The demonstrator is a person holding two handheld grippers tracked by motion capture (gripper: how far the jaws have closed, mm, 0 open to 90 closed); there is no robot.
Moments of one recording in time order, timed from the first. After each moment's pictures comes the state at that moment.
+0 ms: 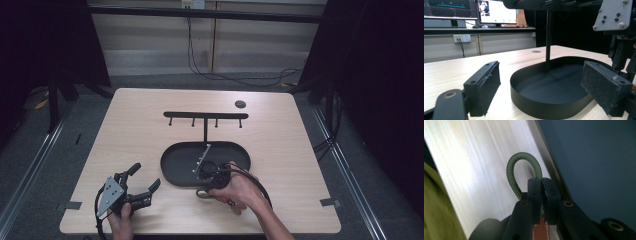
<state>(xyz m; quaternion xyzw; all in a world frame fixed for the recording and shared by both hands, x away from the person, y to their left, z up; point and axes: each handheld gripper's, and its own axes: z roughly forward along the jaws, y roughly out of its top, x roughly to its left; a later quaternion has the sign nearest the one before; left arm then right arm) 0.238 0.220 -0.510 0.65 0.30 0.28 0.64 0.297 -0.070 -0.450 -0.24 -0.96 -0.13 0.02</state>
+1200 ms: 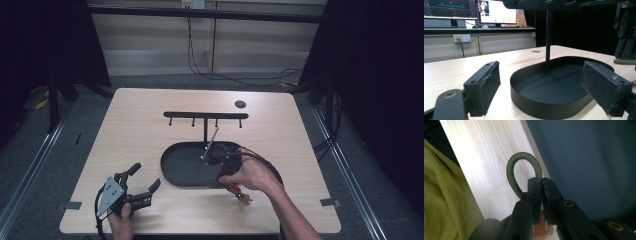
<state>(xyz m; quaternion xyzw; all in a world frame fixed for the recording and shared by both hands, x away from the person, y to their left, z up) 0.238 0.221 -0.510 0.65 0.30 0.29 0.64 0.309 -0.092 -0.393 -0.24 -0.97 -0.10 0.03</state>
